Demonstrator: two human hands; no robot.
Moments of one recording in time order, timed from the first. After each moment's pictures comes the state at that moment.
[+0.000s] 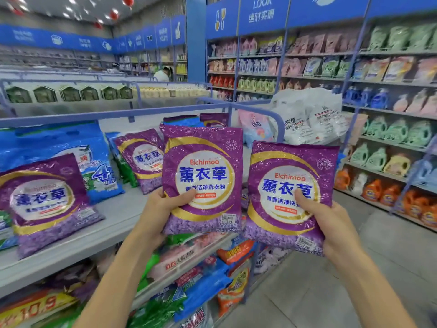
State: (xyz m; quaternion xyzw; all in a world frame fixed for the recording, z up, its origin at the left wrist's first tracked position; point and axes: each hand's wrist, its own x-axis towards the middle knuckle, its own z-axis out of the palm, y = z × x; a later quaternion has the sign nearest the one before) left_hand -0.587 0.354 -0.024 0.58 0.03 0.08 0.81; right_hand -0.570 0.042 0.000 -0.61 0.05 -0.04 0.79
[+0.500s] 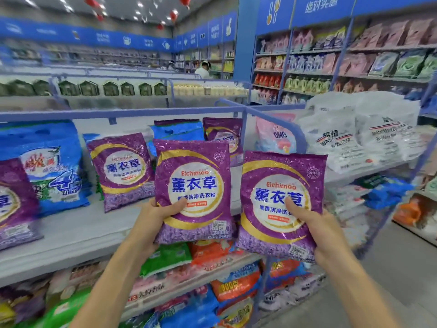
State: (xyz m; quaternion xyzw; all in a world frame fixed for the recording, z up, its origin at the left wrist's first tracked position) left_hand -0.428 0.279 -0.041 0.57 0.15 0.18 0.79; right_hand -0.324 -0.013 -0.019 -0.61 -0.02 0.08 0.79
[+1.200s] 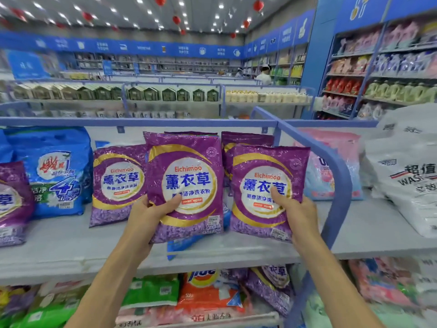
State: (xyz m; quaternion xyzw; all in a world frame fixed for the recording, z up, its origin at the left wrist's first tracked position) left_hand -0.306 0.272 -0.029 0.54 0.27 0.37 0.70; right_hand -0.091 0.077 -0.029 -0.60 -0.16 0.16 0.77
